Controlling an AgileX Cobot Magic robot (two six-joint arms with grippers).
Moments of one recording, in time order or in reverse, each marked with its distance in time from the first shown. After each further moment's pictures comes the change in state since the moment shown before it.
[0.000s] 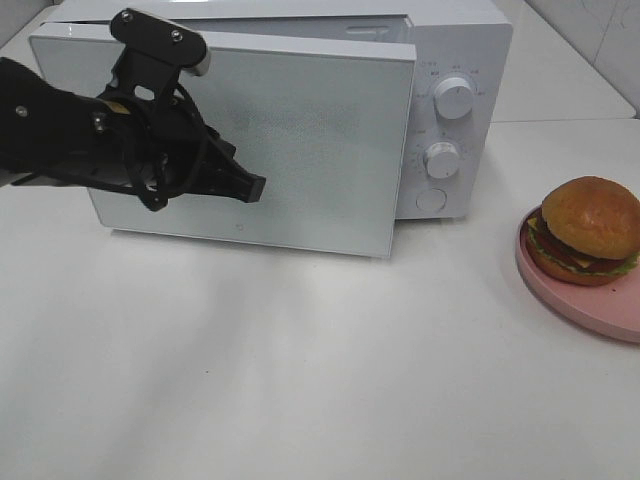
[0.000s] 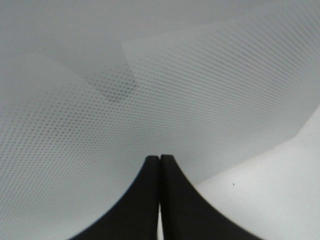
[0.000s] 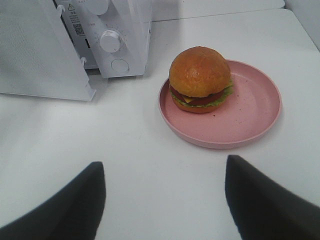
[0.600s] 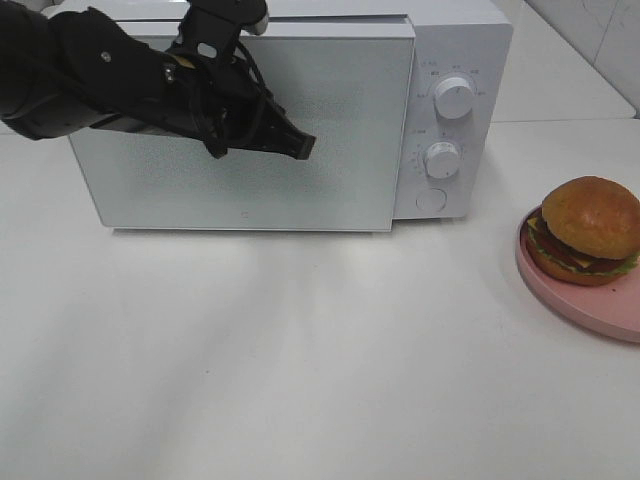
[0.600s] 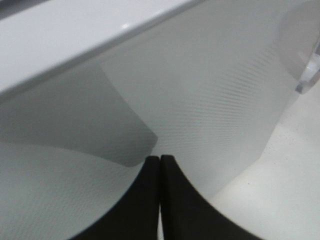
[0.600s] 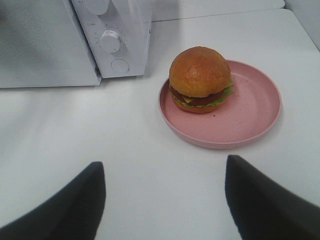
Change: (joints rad) left arm -0.003 0.148 -0.254 0.062 0.094 0.000; right arm 0.000 0.000 0.000 0.000 0.000 0.000
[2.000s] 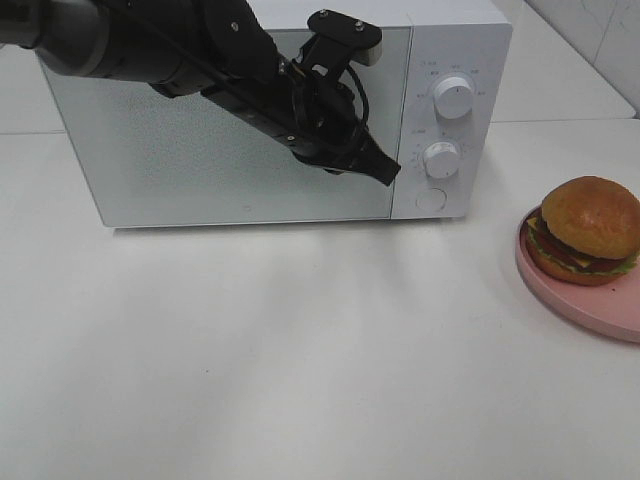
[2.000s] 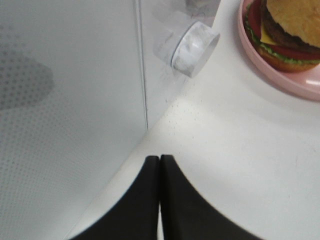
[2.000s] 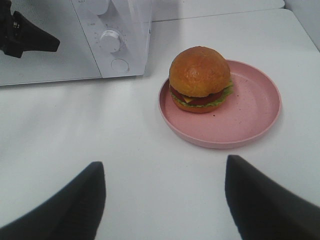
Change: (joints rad) left arm -0.041 0.259 -0.414 0.065 0.476 -0.034; right arm 0.000 0.000 0.000 0.000 0.000 0.000
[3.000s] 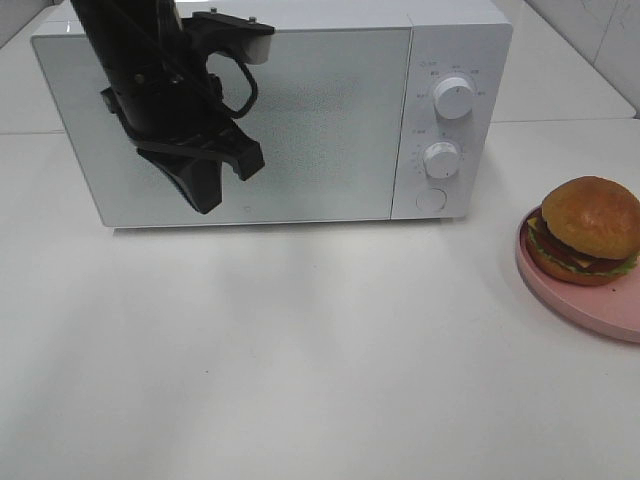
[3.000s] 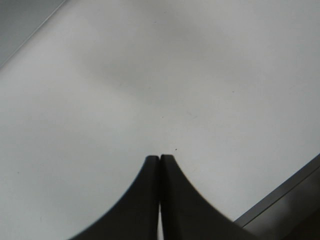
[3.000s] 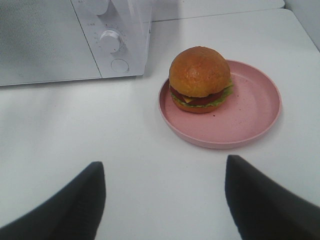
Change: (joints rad) left arm 0.079 -0.214 -0.018 0.414 0.798 -0.484; right arm 0.000 0.000 0.000 0.000 0.000 0.000
